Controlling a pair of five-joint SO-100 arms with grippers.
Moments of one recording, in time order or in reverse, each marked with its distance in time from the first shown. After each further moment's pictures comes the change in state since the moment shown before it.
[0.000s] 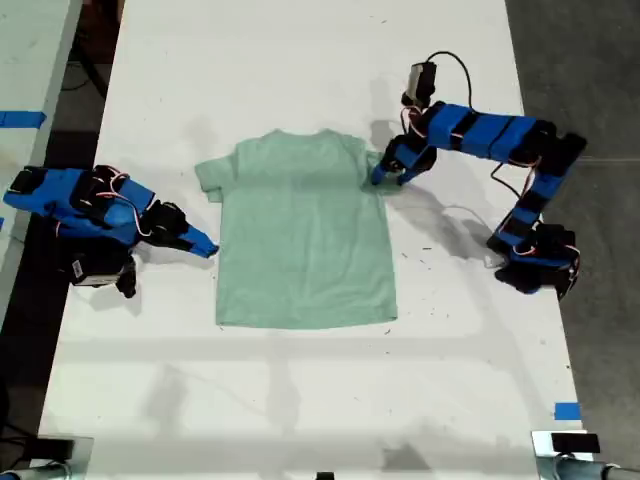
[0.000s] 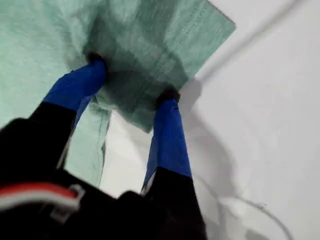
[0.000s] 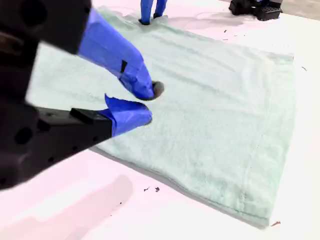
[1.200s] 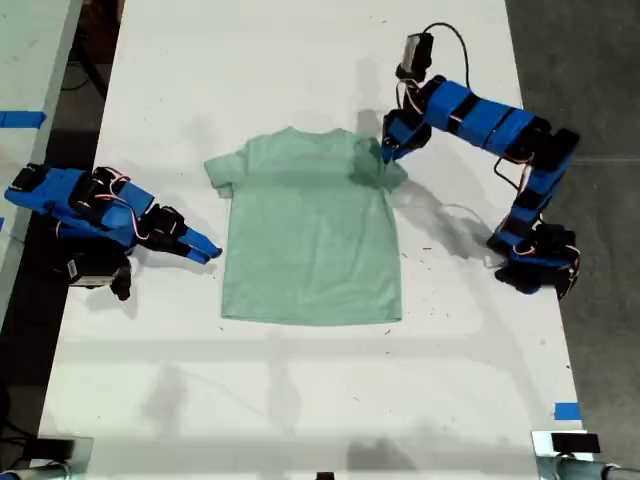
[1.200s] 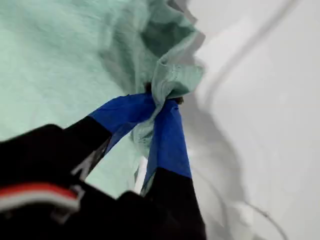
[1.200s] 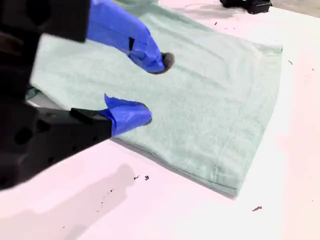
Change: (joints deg) arm 0 2.8 0.0 0.0 0.1 -3.0; arm 1 -0.4 -2.0 -19.5 10.3 -2.5
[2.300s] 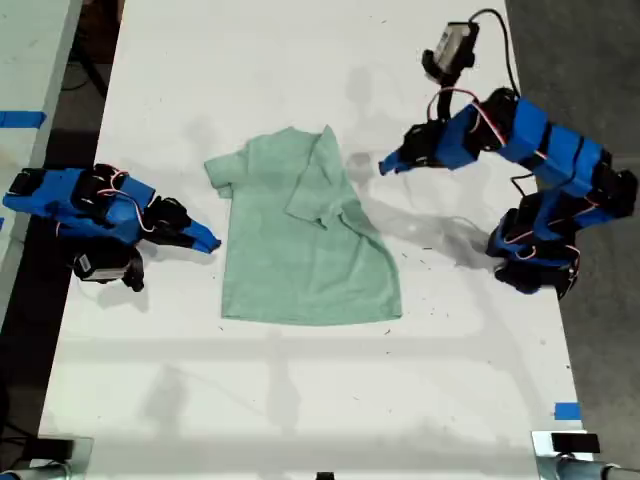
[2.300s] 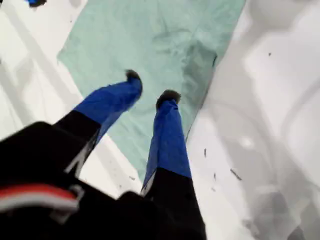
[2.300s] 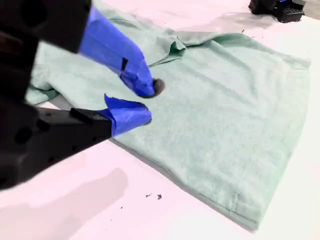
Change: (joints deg) arm 0 -6.6 0.0 0.0 0.0 -0.9; arm 1 -21.7 46.1 19.2 6.2 9.1
